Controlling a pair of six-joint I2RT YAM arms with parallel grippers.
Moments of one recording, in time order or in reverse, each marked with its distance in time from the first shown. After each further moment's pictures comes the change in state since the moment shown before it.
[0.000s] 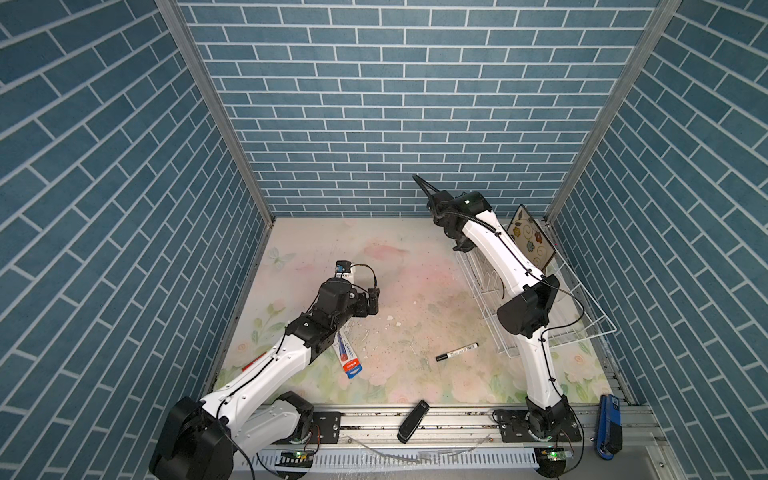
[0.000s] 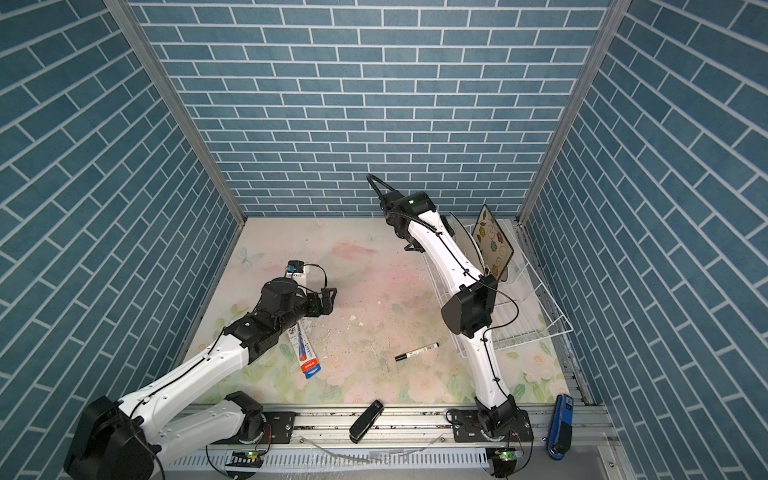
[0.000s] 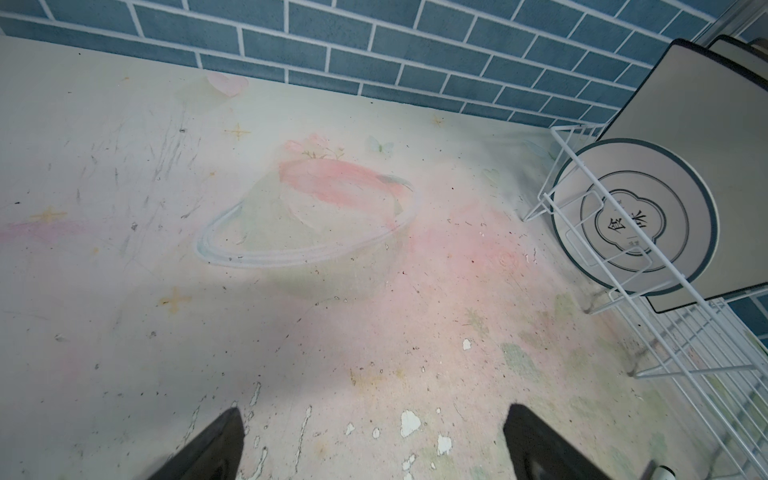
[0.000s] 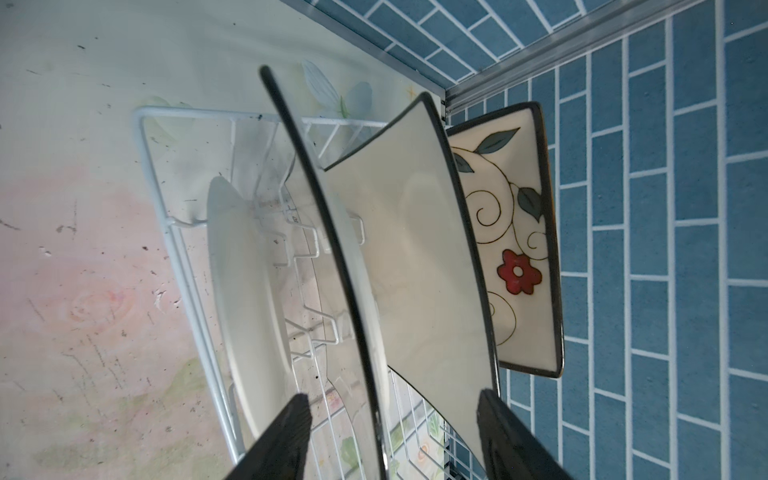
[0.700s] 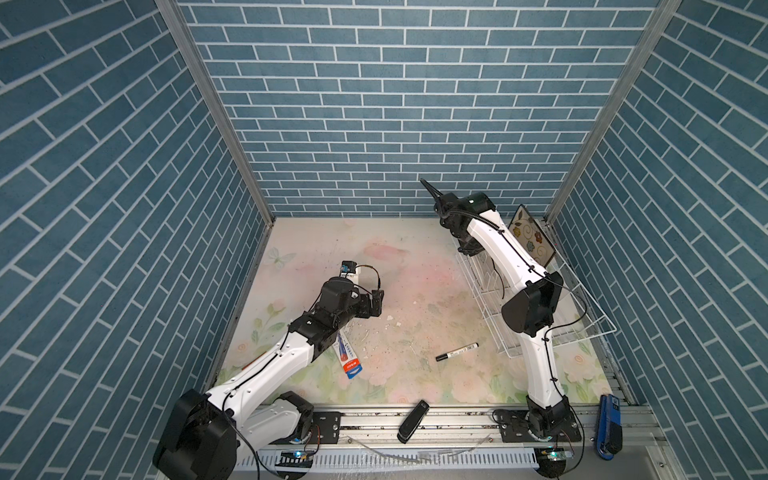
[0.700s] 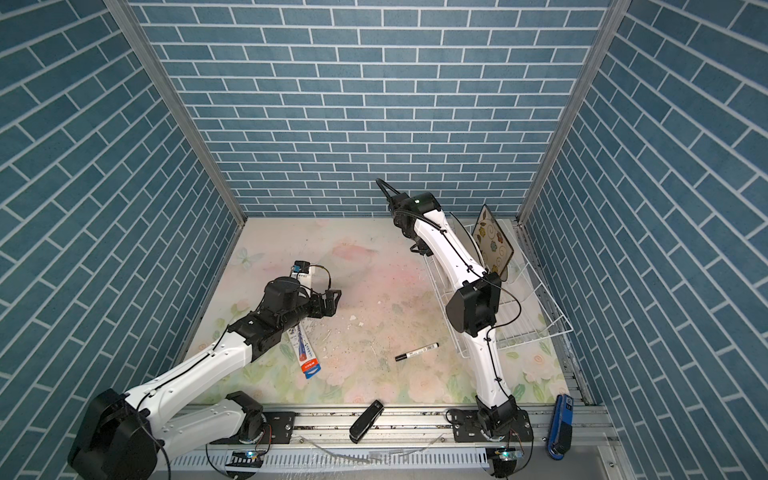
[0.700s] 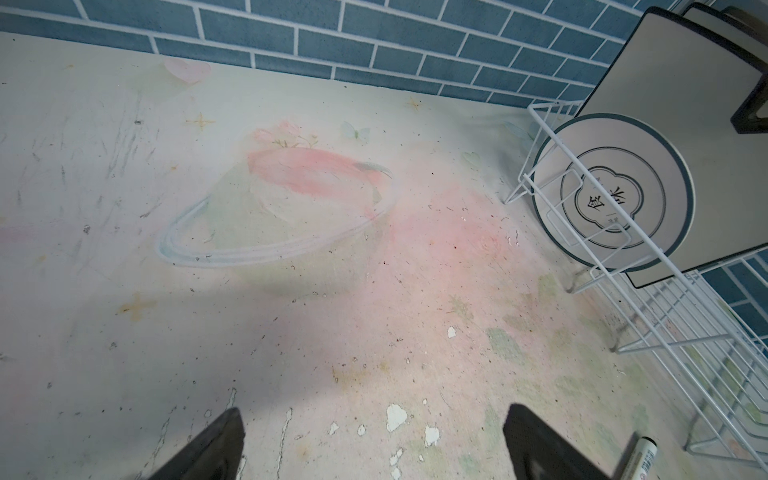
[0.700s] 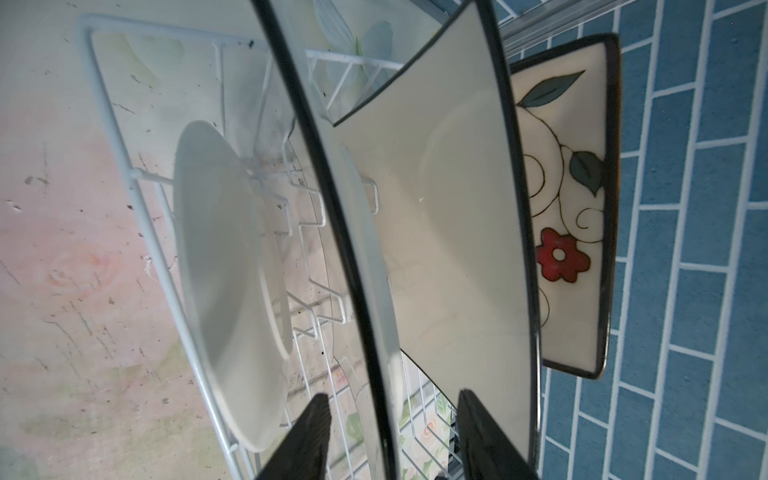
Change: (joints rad) left arm 0.000 0.038 0.003 0.025 0.068 0.026; right arm -0.054 -0.023 -0.101 0.000 -0.087 -0.008
